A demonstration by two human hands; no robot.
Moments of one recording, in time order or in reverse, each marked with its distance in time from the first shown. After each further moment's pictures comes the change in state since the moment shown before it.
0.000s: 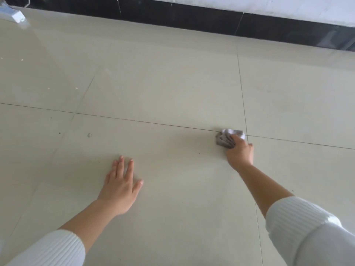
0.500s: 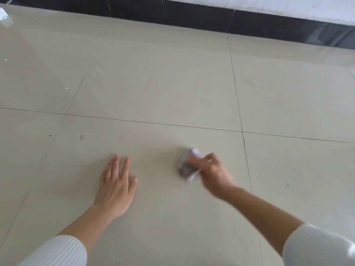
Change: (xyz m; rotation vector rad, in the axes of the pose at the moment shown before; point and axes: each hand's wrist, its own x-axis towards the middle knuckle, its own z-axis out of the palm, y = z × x) left_hand 0.002 -0.005 0.008 -0.046 0.162 0.019; right_hand -0.082 -0.016 0.018 0.052 -0.225 -0.702
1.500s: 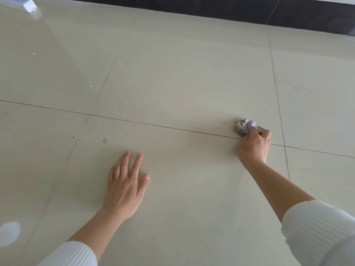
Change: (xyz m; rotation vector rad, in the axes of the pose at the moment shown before) left_hand 0.031 -0.039 -0.006 -0.038 0.121 -0.032; right_hand 0.121 0.040 -0.004 -0.140 0.406 0.701
